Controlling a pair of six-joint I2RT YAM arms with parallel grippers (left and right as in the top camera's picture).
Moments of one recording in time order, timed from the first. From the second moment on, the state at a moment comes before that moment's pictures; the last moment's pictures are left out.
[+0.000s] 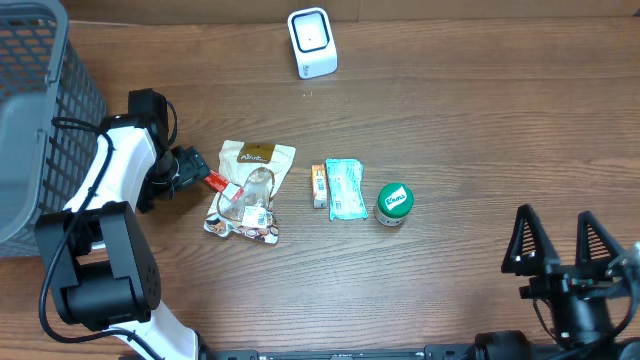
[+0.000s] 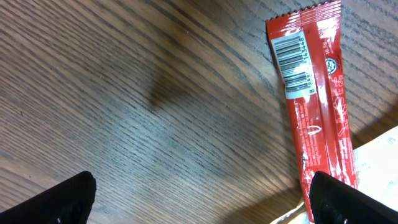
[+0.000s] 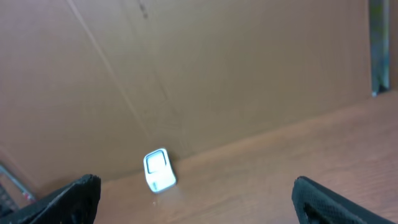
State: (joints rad) left arm 0.15 1.87 1.30 -0.96 -0.09 -0.49; right arm 0.07 0.24 0.89 -0.69 0.04 0.40
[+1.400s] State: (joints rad) left arm 0.15 1.87 1.30 -0.96 -0.10 -0.49; right arm 0.11 1.61 2.05 -1.63 -0.24 0.61
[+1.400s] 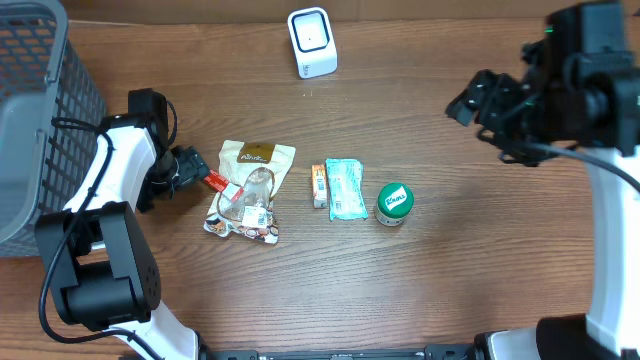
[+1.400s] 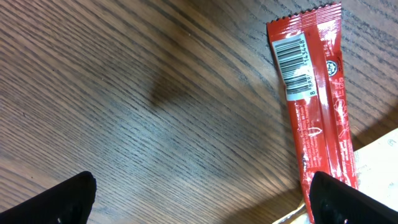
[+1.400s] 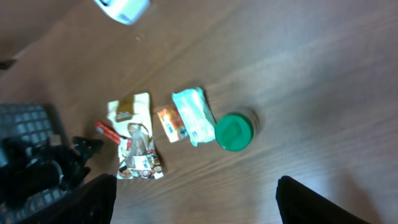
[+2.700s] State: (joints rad) left arm 0.15 1.87 1.30 -0.96 -0.10 -0.49; right arm 0.39 1.86 1.46 -1.27 -0.07 1.00
